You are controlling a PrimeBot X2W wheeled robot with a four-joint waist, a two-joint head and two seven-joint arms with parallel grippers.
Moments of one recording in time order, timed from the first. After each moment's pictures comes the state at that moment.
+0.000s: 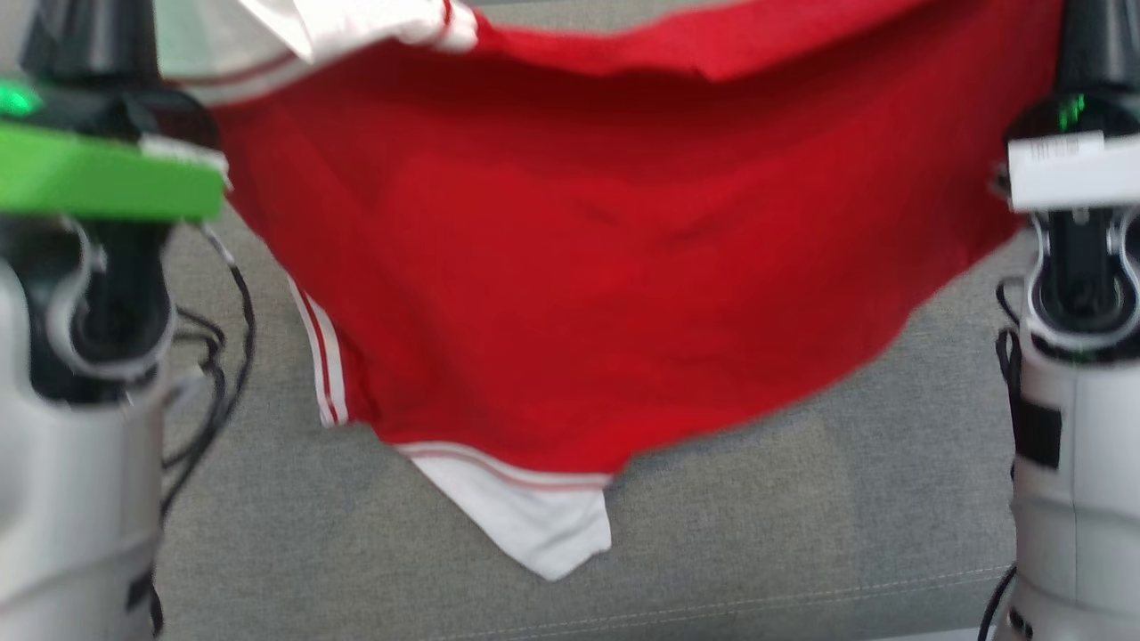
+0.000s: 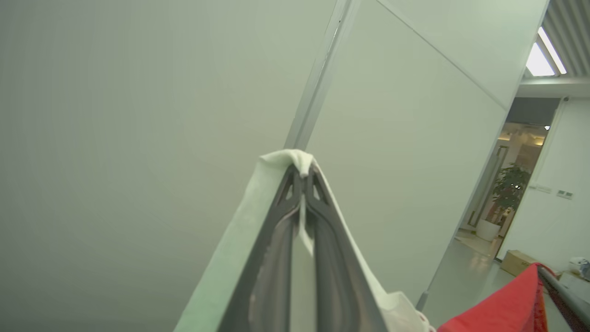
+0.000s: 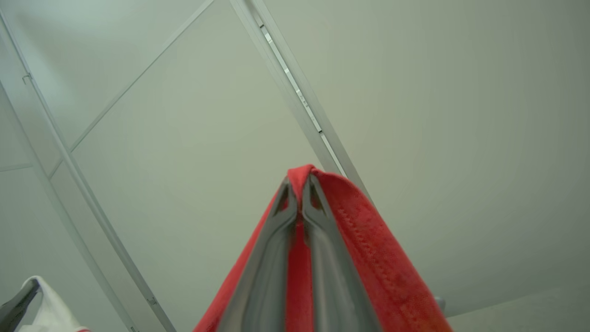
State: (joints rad) left arm -0.71 0.25 -0.14 -0.17 -0.79 0.02 0.09; right arm -0.63 -0.05 -0.08 -0.15 0.66 0.13 0.03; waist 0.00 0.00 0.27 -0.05
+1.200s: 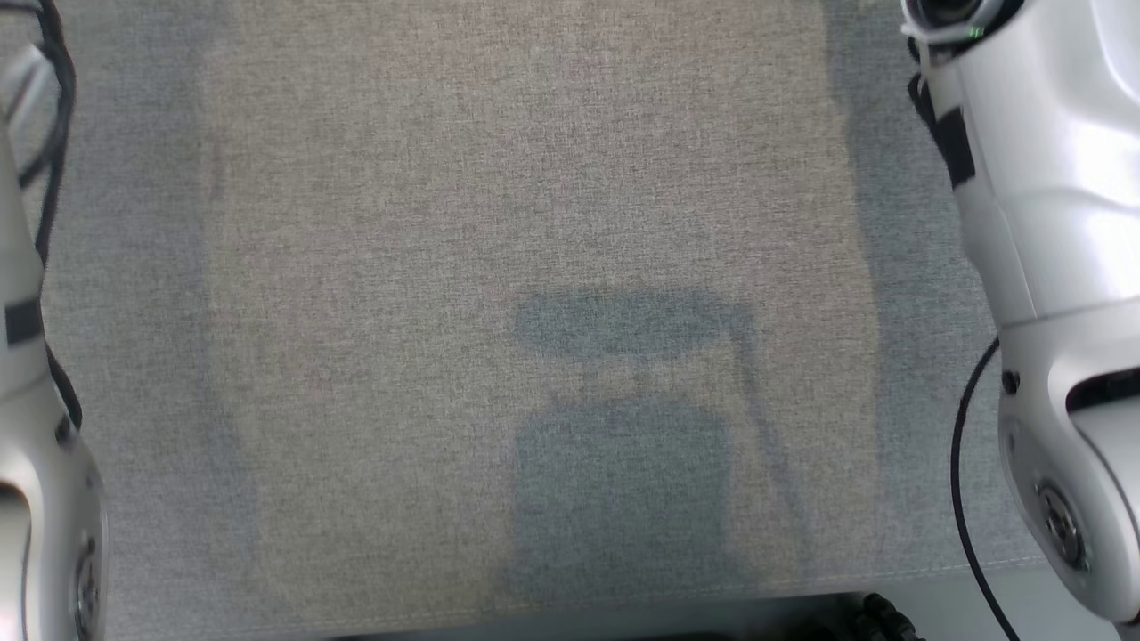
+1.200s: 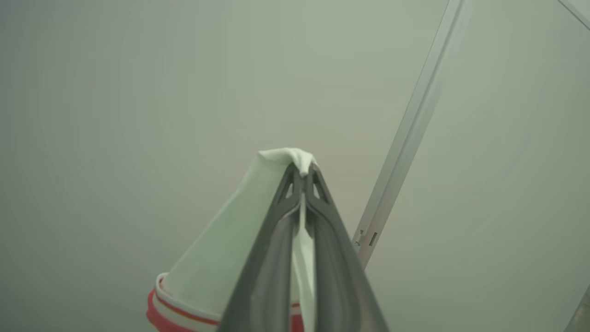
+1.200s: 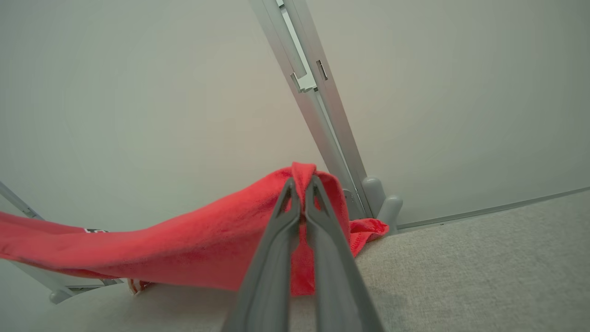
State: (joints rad) left arm -1.30 0.24 -0.08 0.42 -0.68 -0.13 -0.26; right arm -1.33 -0.05 0.12 0.77 0.53 0.13 -0.26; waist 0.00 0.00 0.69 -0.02
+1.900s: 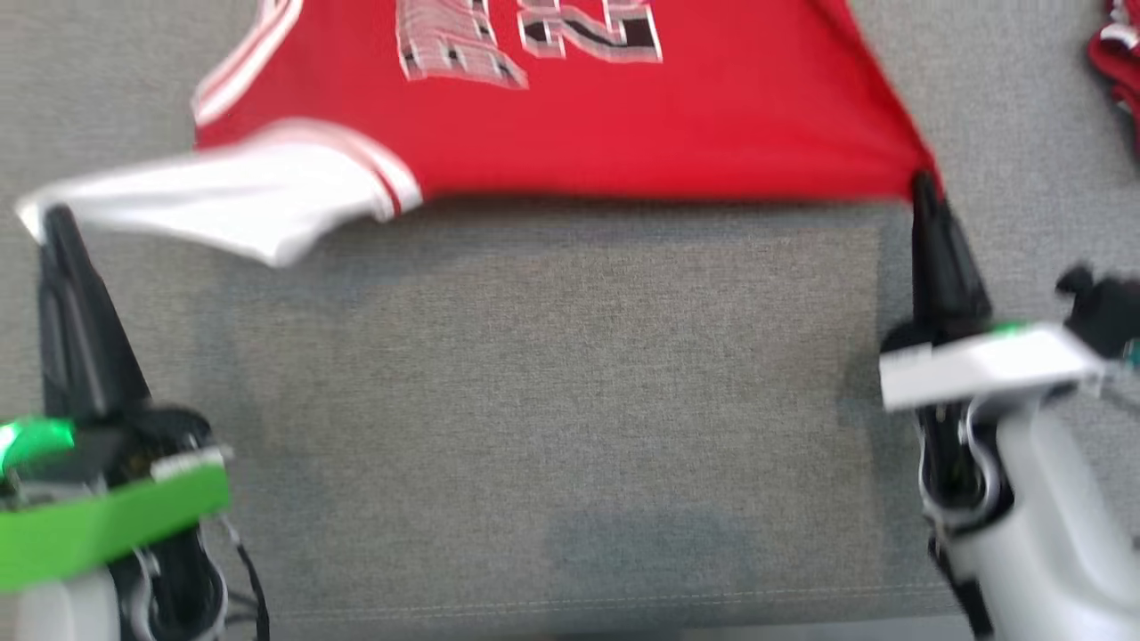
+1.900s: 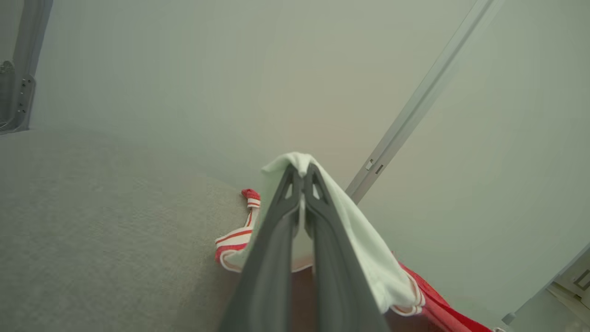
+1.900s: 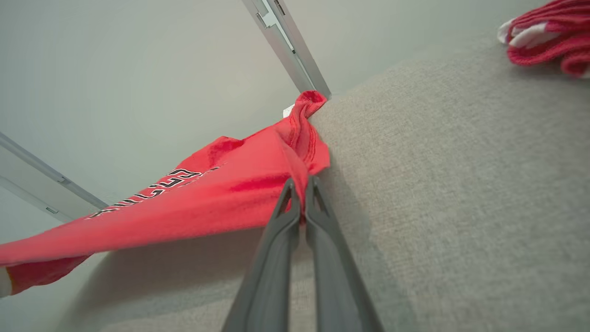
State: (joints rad) left arm -0.20 0.10 0.06 -0.27 -0.72 -0.13 -0.26; right arm -0.41 -0.15 0.11 0.19 0.67 0.13 -0.26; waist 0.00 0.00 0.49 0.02
